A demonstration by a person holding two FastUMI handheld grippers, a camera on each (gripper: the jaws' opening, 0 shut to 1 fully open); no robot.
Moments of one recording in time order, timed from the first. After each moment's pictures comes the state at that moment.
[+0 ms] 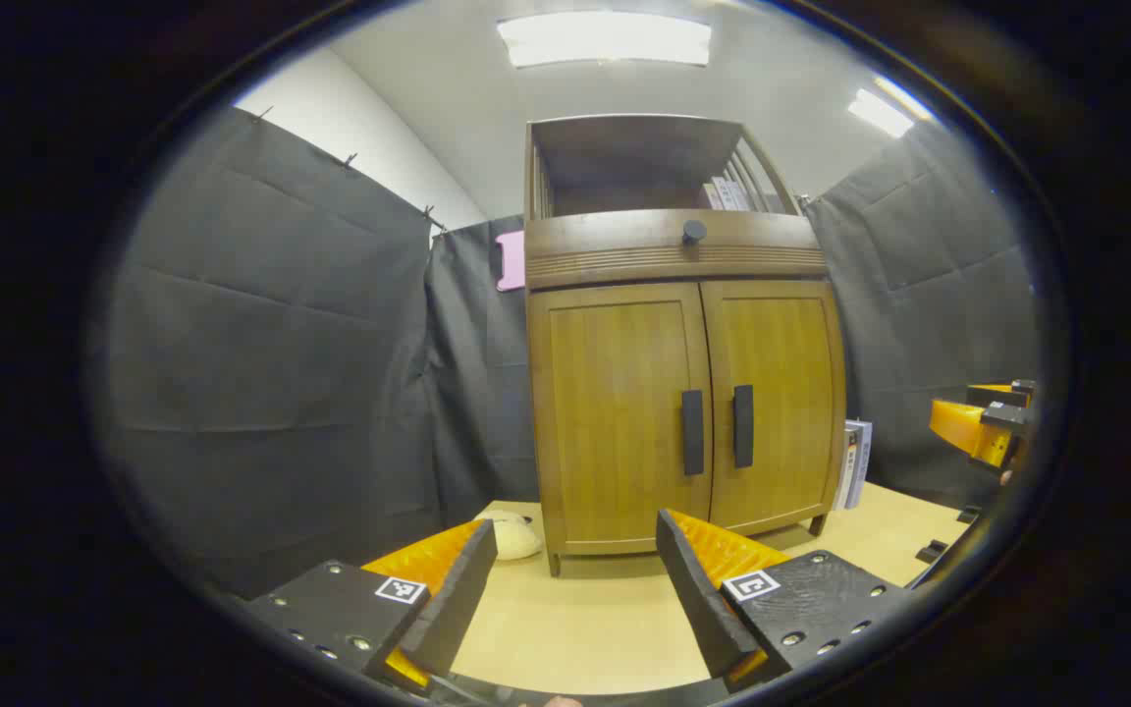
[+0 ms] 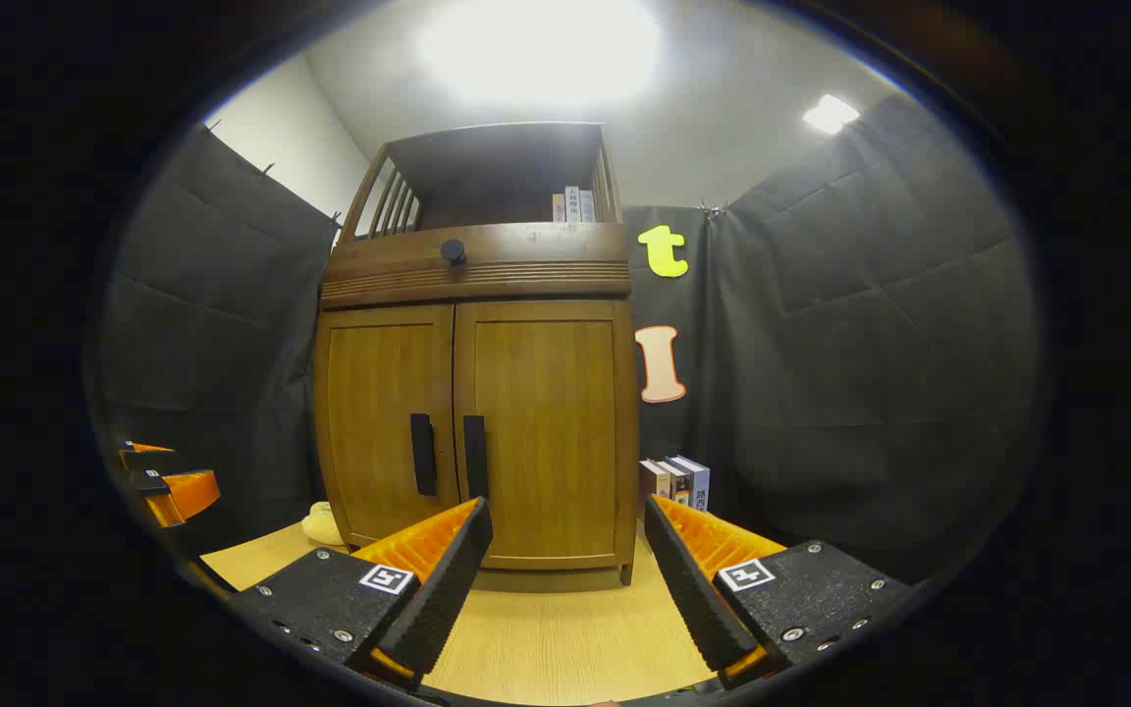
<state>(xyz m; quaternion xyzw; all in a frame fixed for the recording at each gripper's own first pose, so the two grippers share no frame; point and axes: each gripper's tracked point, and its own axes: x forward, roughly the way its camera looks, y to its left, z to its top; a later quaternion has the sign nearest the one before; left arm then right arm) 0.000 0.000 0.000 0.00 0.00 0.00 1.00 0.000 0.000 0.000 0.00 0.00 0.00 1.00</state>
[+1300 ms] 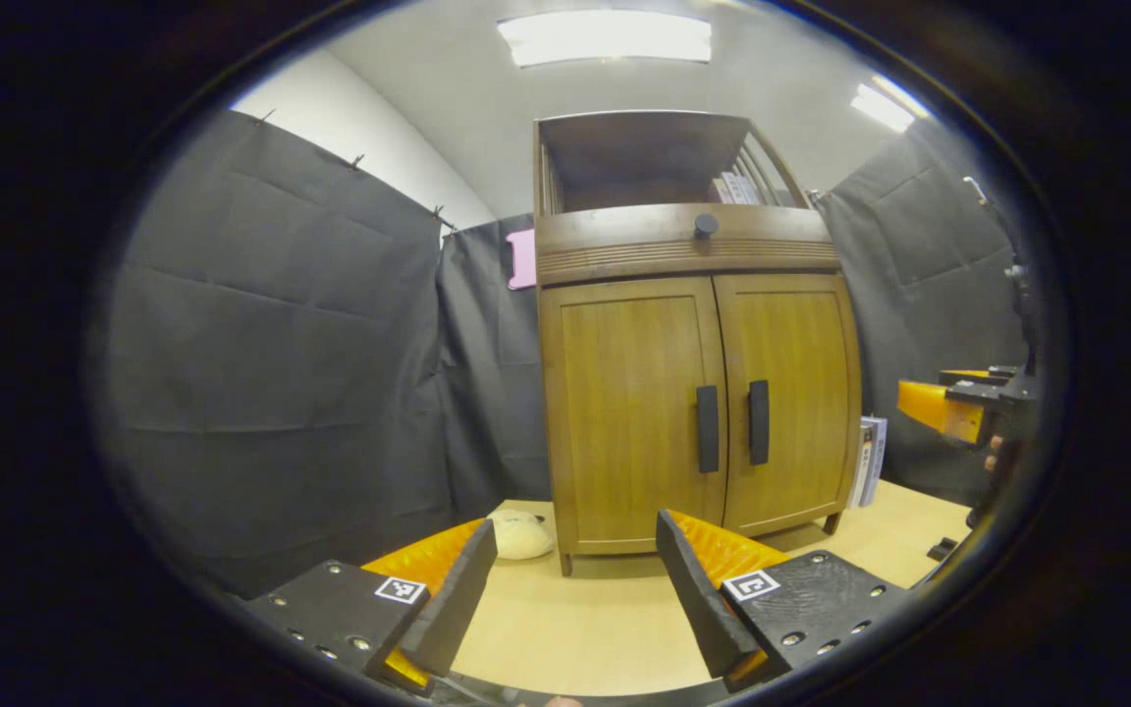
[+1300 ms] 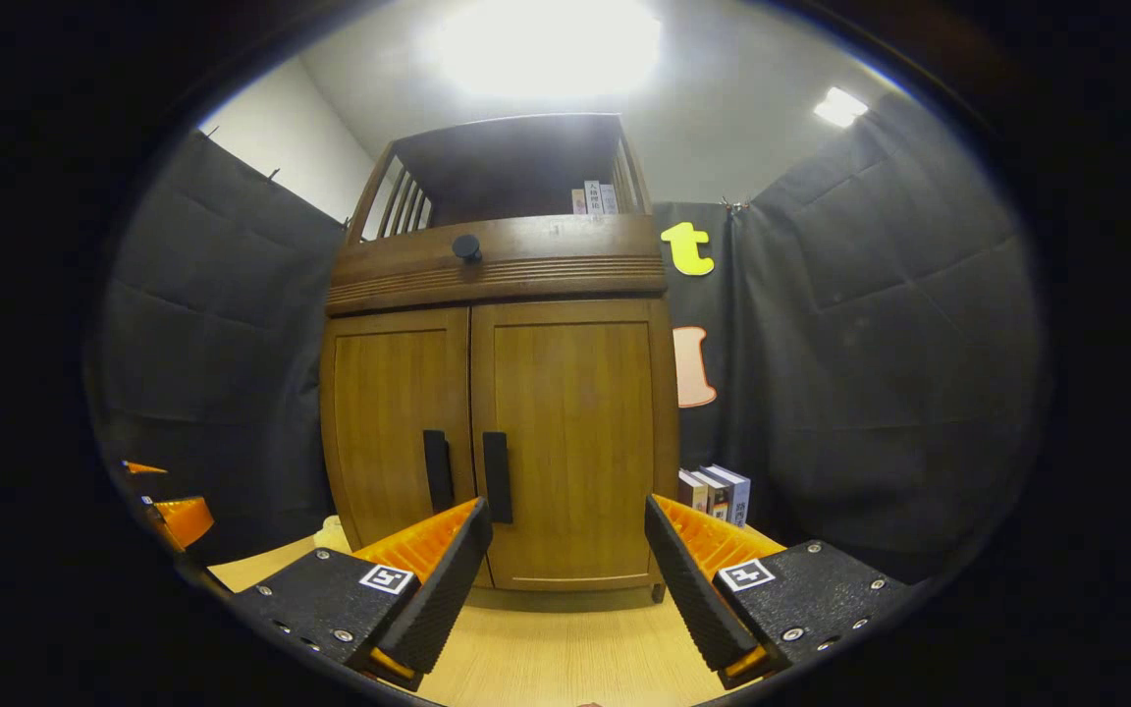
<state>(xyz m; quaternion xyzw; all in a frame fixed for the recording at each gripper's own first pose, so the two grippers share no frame) 0.006 0.012 -0.007 0.01 0.00 0.02 1.00 0.073 0.031 0.003 0.01 -0.02 0.03 1.00</state>
